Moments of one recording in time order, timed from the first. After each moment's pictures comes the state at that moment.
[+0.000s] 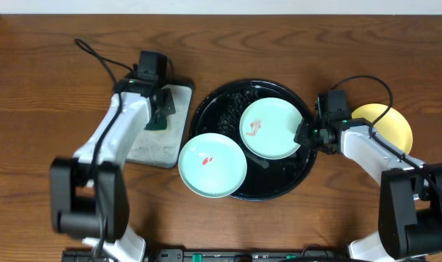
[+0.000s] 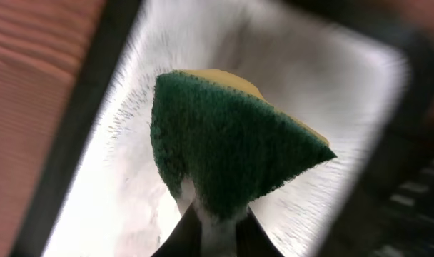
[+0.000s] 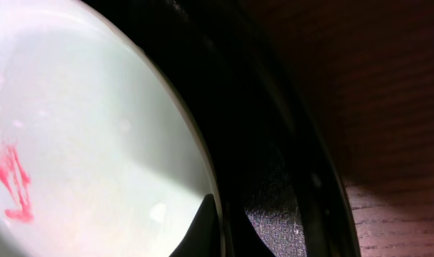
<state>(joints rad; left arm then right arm) -0.14 1.79 1.24 -0.71 -0.18 -0.35 0.16 1.71 0.87 -0.39 -0.18 0.56</state>
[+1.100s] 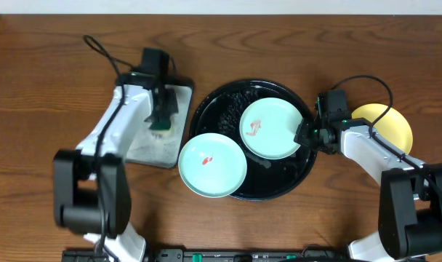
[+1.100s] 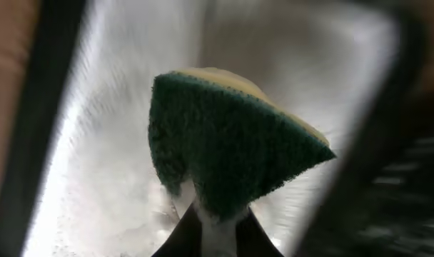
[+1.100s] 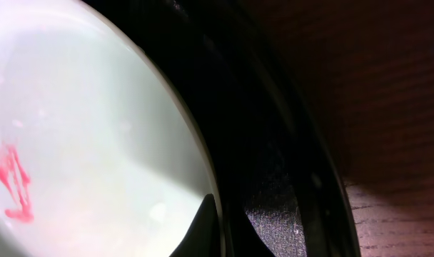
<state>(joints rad) -0.14 1.79 1.34 -0.80 -0.09 -0.32 0.16 1.71 0.87 -0.40 -0.18 0.56</state>
